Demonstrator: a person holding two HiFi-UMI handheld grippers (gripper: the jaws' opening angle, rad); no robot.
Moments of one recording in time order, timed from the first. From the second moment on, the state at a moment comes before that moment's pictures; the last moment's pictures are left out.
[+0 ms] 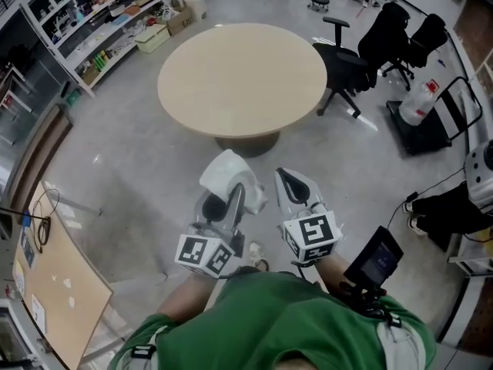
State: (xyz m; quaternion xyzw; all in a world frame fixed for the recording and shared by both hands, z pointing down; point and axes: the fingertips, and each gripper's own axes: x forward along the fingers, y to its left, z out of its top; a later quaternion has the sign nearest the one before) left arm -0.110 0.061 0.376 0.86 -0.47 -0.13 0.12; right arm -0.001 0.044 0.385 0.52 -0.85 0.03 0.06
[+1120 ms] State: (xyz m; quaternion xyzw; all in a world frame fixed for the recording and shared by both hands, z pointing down) left arm -0.052 -0.034 0.368 0.86 -0.49 -0.13 0.11; right arm 0.075 -0.051 0.371 0.53 -0.85 0.03 0.04
